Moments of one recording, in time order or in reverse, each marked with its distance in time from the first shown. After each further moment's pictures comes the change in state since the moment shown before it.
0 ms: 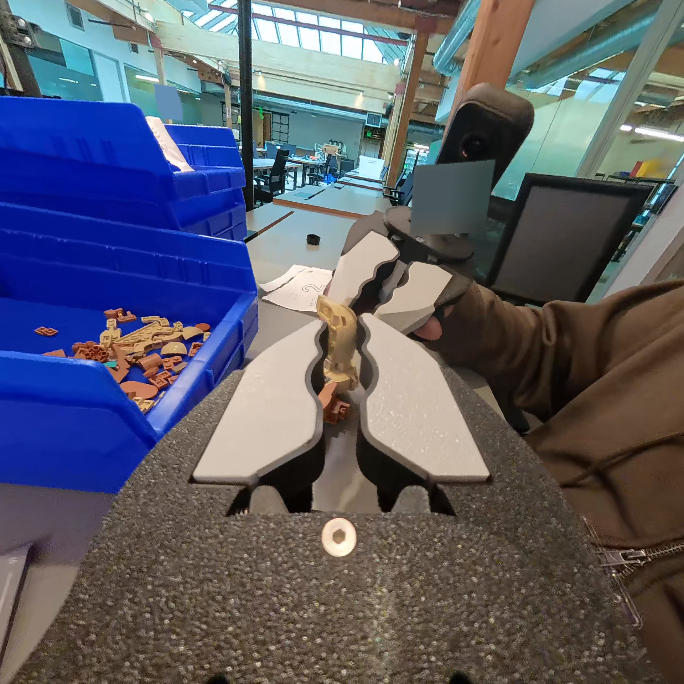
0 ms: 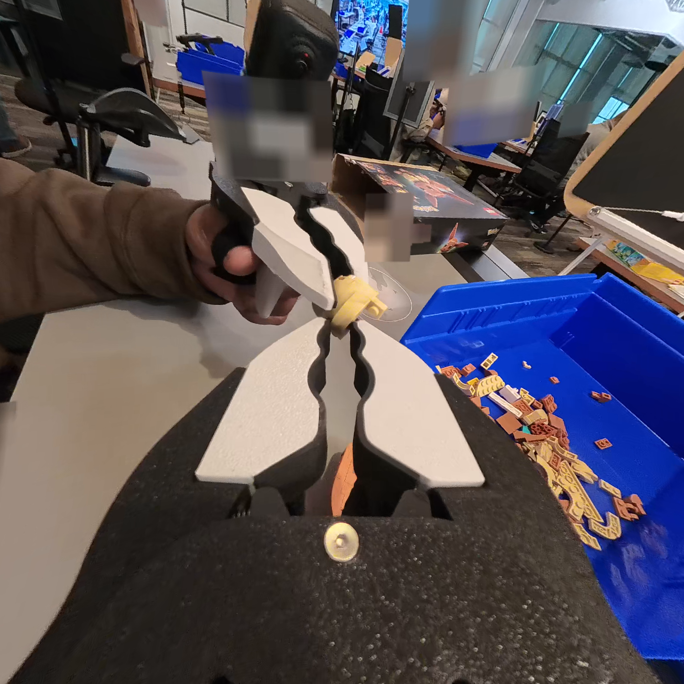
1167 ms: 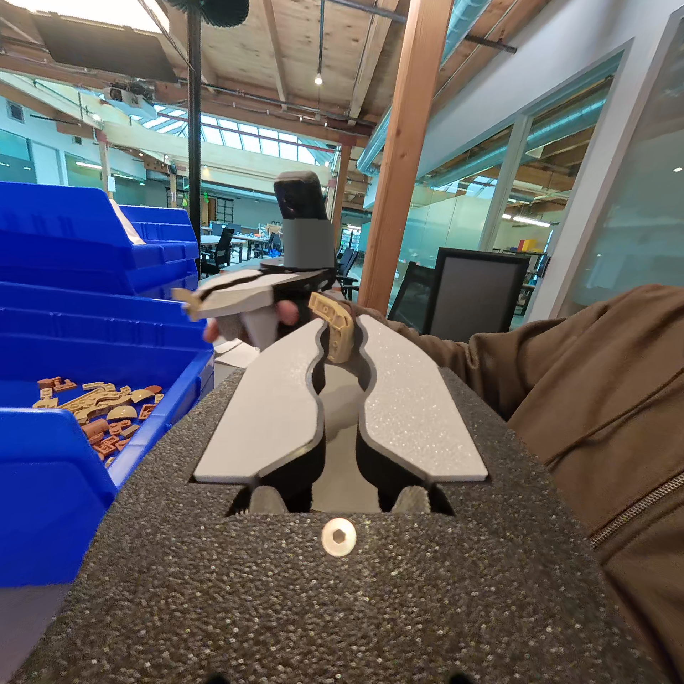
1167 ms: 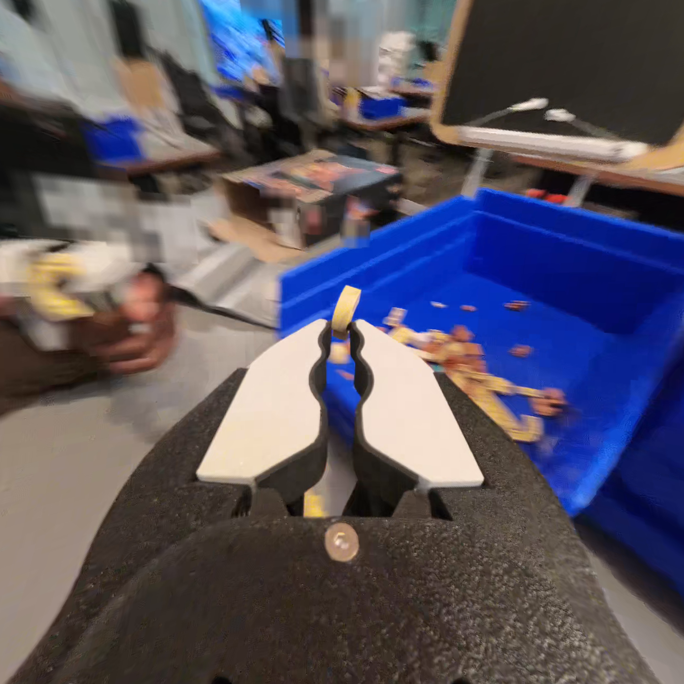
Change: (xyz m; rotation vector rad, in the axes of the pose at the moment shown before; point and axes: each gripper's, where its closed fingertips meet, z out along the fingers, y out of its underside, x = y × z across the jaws) left arm 0.020 -0.029 -0.019 0.217 0.184 -0.029; right arm 0.100 0.017 -0.018 0.020 0.164 0.362
